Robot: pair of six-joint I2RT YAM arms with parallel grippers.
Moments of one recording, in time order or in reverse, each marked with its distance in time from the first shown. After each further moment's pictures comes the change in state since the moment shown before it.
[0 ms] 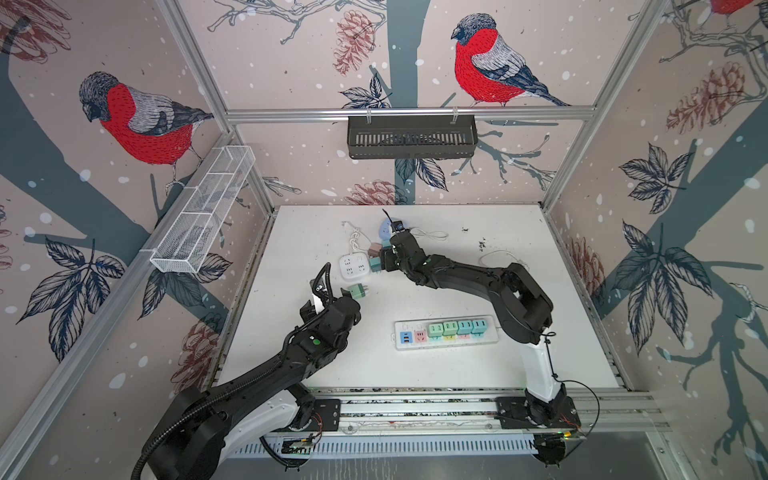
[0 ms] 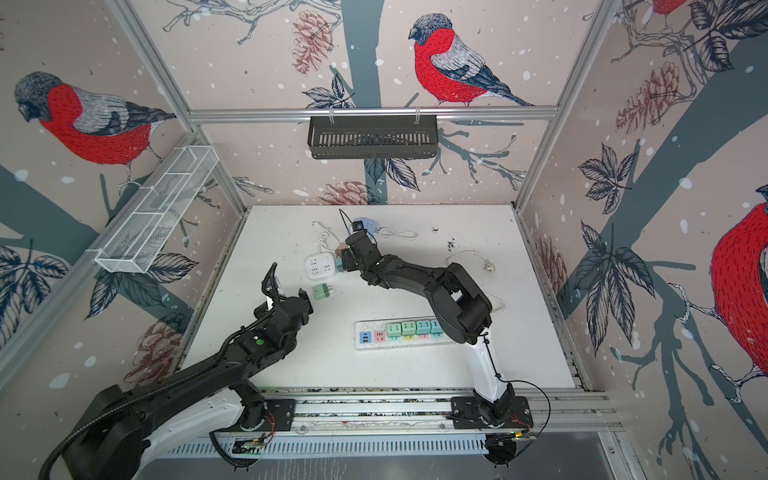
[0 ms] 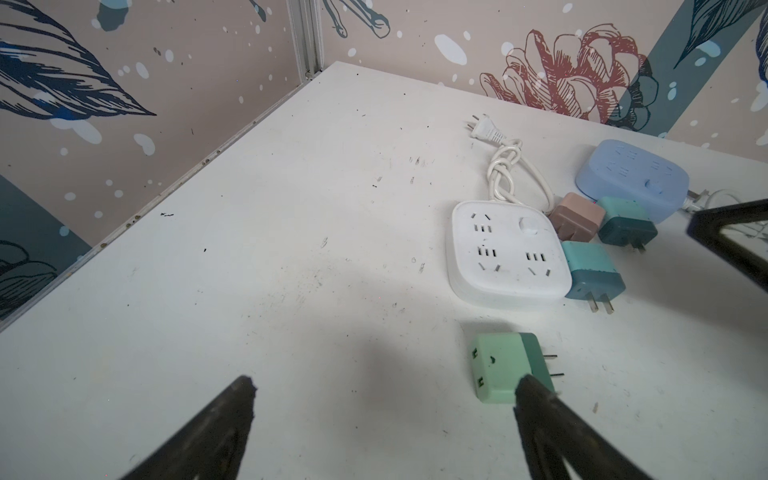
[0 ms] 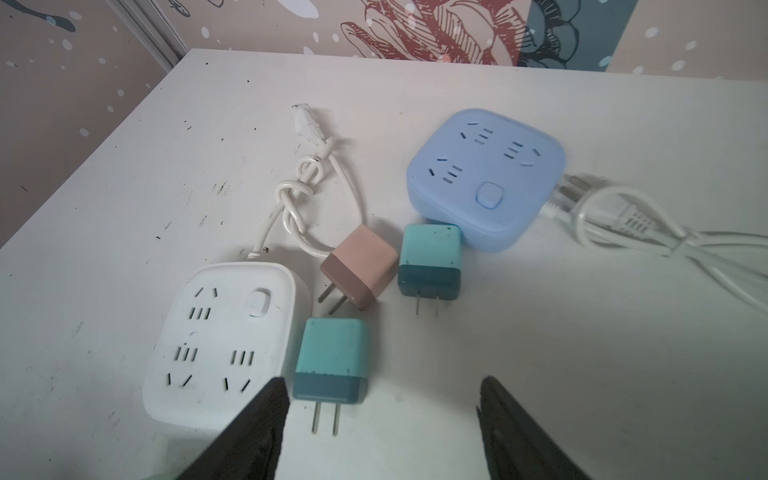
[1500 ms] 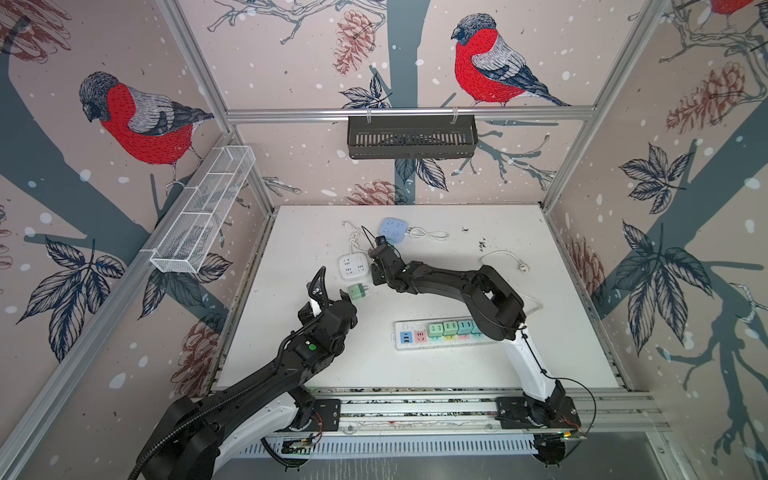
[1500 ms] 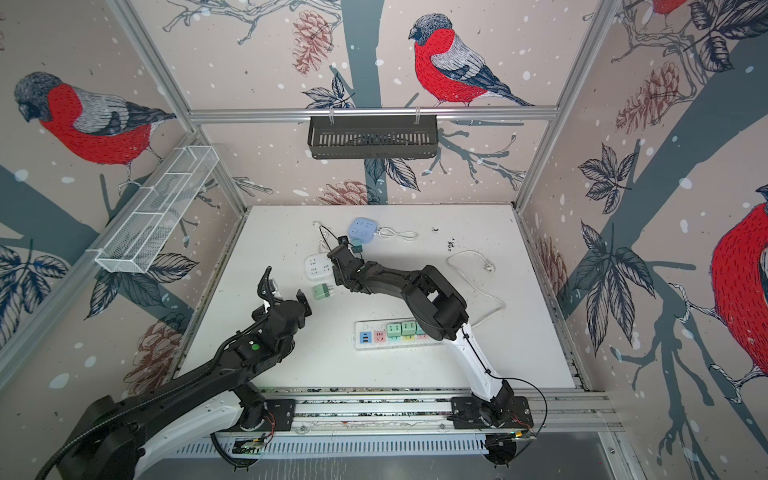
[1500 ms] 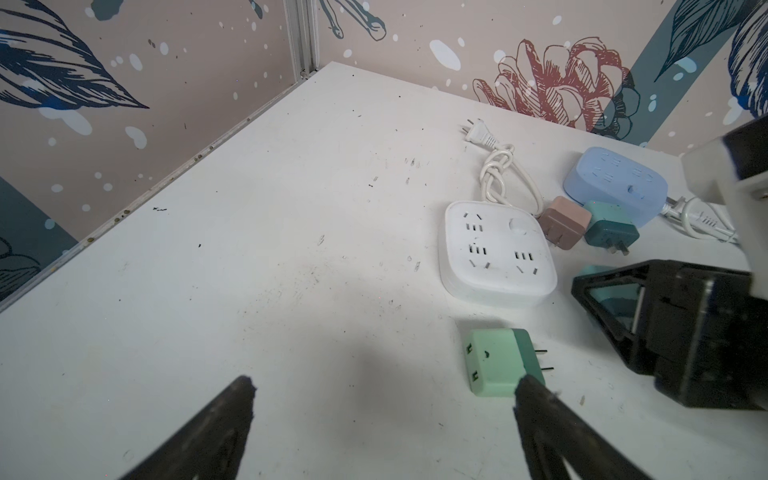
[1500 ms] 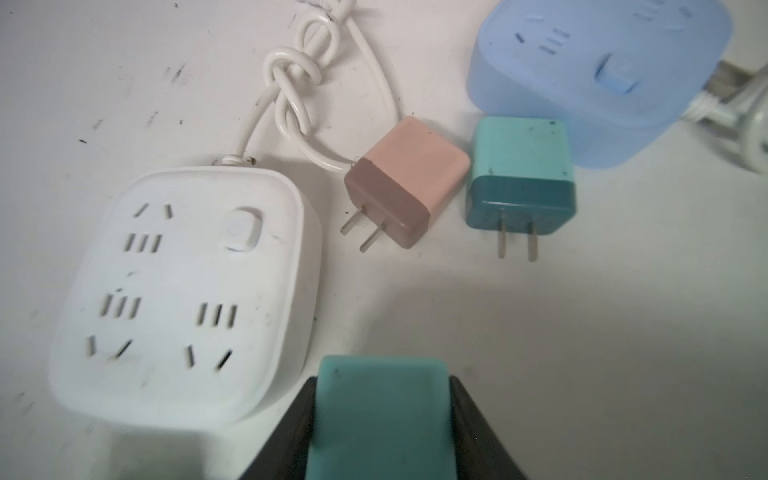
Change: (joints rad) left arm 0.000 -0.063 -0.032 0.004 0.020 -0.003; right arm 0.077 0.116 0.100 -0.132 0.050 0.037
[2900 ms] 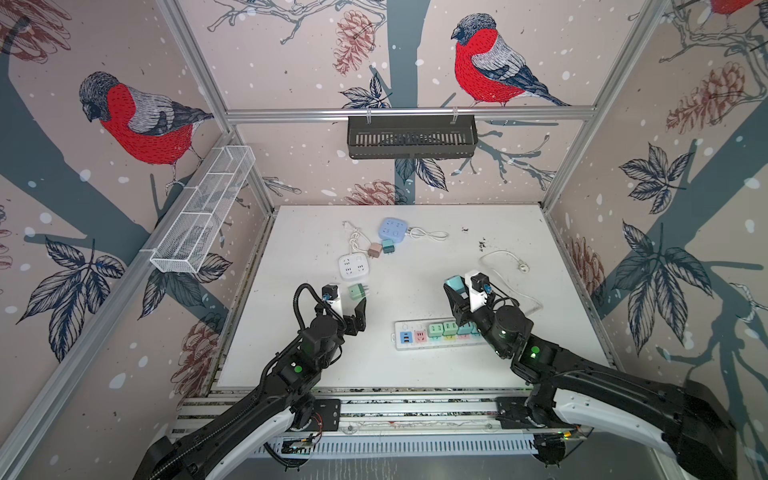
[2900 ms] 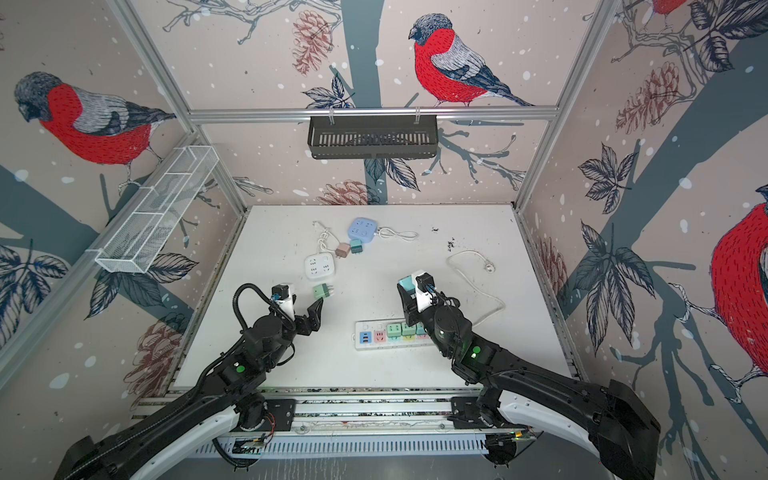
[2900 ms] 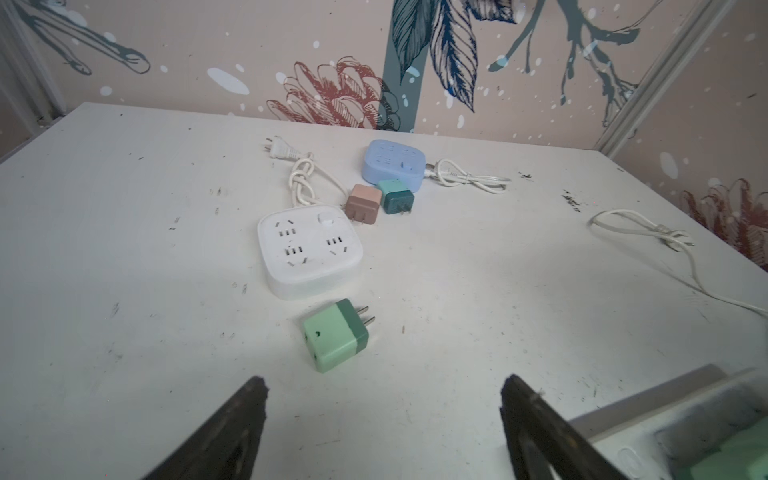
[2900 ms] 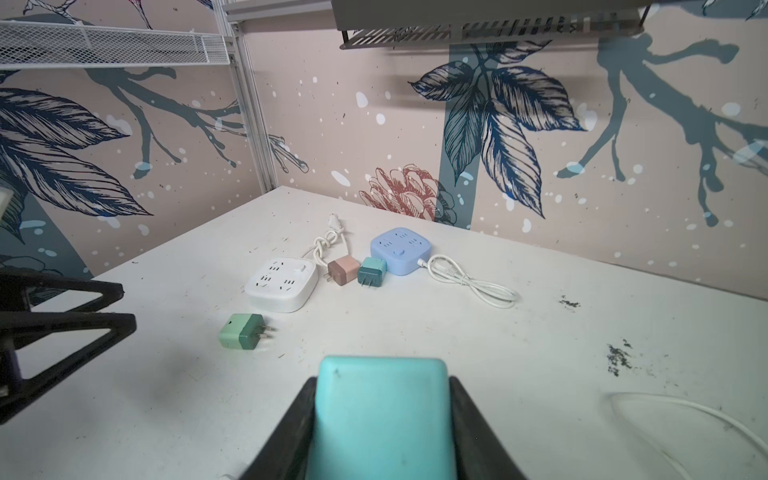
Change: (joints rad) left arm 0.000 -0.298 -0.158 0.245 0.515 0.352; right arm 0.068 -1.413 -1.284 0.554 0.140 -0.363
